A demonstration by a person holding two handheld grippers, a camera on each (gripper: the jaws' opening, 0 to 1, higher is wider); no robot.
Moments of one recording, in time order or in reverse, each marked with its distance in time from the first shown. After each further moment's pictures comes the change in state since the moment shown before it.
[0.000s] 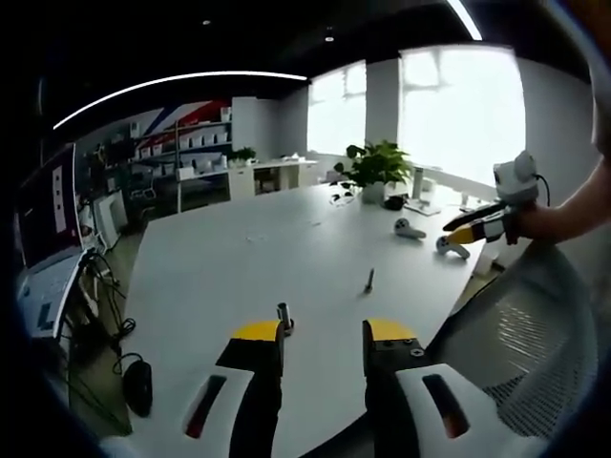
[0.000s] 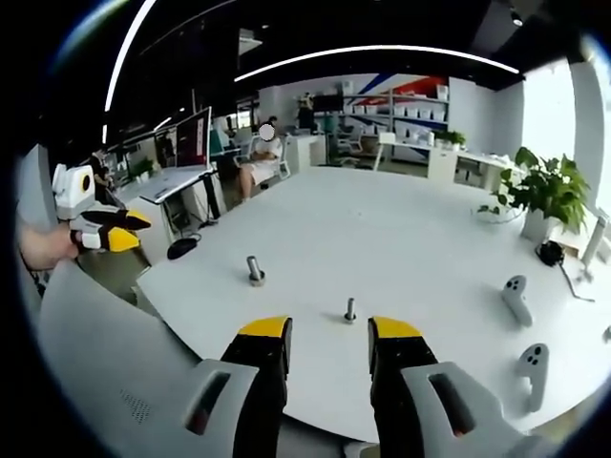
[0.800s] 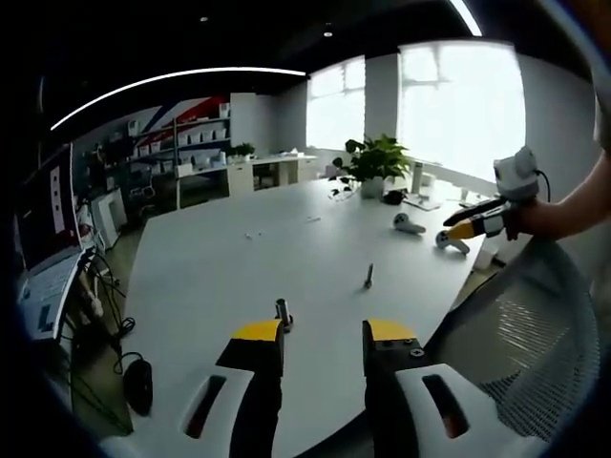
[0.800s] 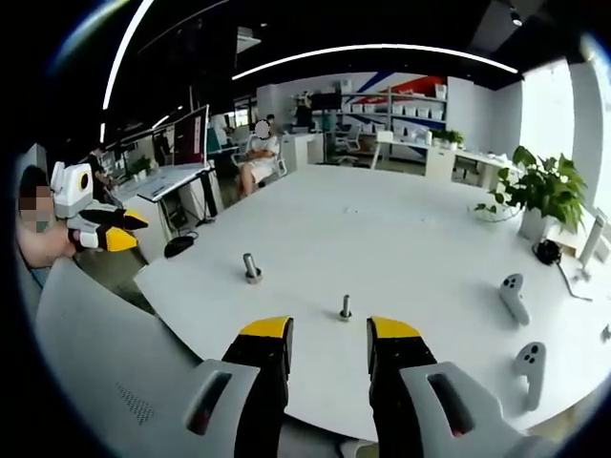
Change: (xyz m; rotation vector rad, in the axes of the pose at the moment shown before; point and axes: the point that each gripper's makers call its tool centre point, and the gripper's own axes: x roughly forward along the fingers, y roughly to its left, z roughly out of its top) left arm 0.002 -0.001 -0.002 0.019 0.023 0.002; right arm 0.006 -0.018 -0.008 0.003 0.010 -0.010
